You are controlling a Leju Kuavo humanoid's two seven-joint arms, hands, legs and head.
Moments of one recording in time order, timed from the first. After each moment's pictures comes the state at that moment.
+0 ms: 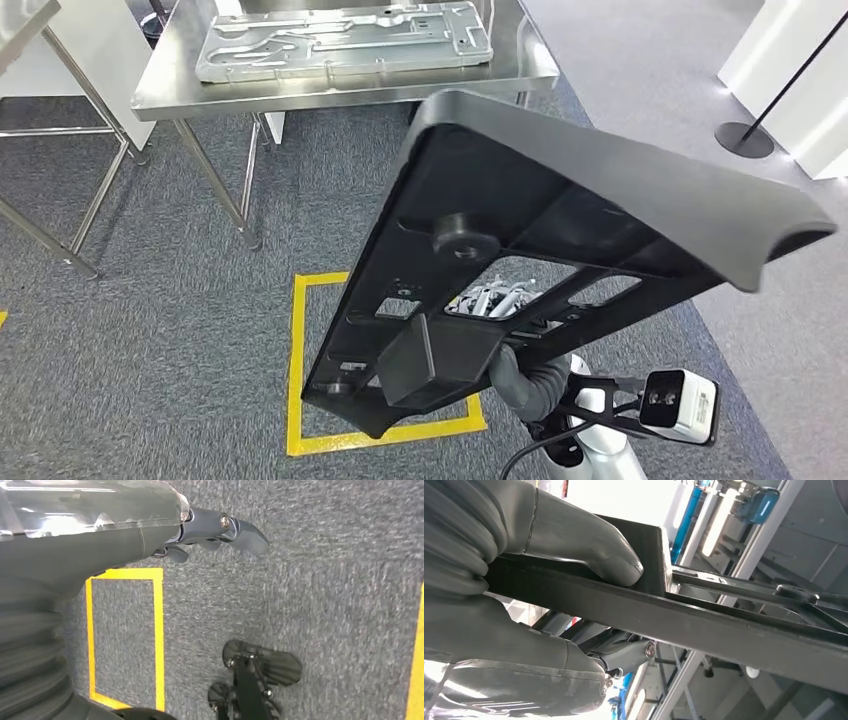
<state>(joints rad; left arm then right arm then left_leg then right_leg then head) -0.14 0.09 -1.34 -0.13 1.51 0.22 -0.23 -0.15 0.01 0.37 -1.88 -0.26 0.57 -0.65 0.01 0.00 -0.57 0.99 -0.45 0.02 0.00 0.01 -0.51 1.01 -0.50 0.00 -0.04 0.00</state>
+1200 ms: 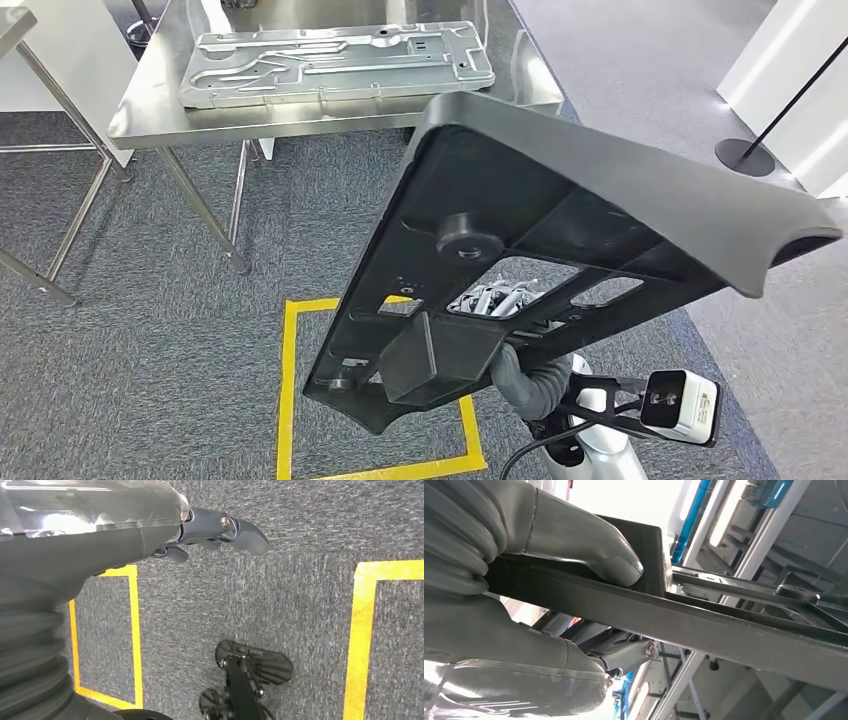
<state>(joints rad) -0.14 0.09 -1.35 -0.13 1.51 0.20 -0.24 -0.15 0.02 0.35 -1.88 -0.24 0.57 -0.65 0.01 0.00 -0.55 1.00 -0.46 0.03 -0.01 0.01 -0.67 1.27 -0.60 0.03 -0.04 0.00</state>
